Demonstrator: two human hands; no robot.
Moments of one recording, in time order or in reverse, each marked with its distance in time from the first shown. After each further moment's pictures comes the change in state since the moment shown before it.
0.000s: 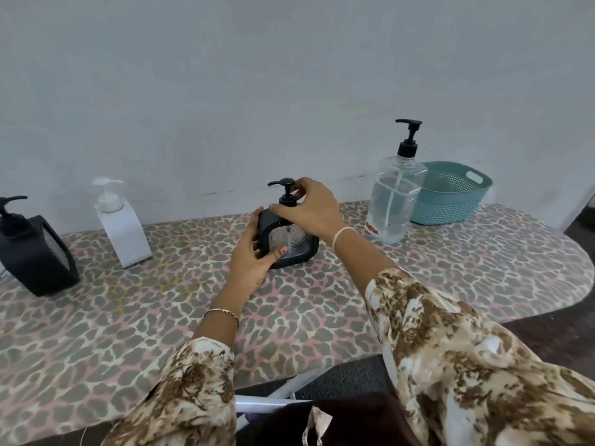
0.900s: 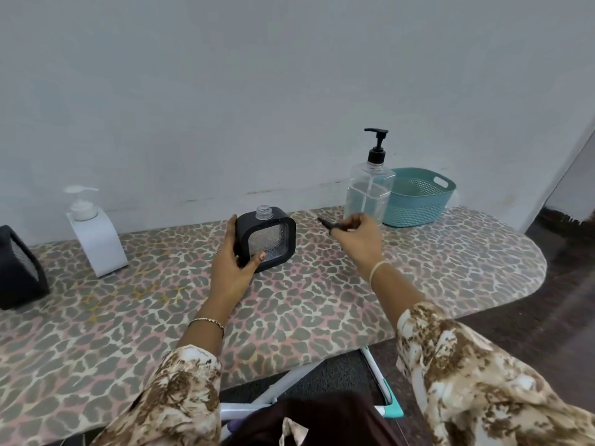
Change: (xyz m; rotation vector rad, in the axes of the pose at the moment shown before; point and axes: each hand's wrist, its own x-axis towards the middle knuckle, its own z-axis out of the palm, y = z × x) left_hand -0.014 0.002 0.007 0.141 0.062 0.048; right_hand -0.044 0.091 -0.053 0.251 0.283 0.378
